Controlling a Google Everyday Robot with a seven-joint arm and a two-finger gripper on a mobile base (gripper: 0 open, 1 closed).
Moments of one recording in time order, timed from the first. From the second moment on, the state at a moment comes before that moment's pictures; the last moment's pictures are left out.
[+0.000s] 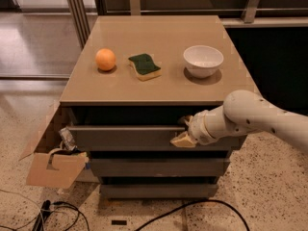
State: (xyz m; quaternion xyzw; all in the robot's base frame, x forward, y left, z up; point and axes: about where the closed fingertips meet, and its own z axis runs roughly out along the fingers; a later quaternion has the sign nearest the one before) arm 0.547 -0.084 0.656 -0.57 0.74 0.17 0.31
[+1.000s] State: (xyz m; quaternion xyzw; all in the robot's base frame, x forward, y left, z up) arm 0.535 -0.082 0.673 -0.57 0.74 0.17 0.31
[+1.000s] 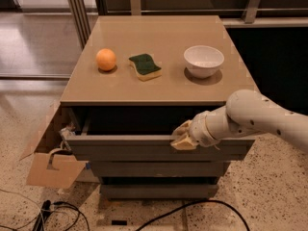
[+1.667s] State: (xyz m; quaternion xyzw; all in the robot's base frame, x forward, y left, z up) arm 0.535 -0.082 0.673 -0.57 0.74 0.17 0.31
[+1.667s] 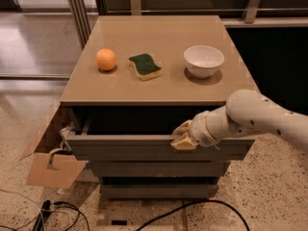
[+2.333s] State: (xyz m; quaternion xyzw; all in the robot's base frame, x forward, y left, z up) arm 0.535 -0.082 0.673 -0.57 0.74 0.17 0.31
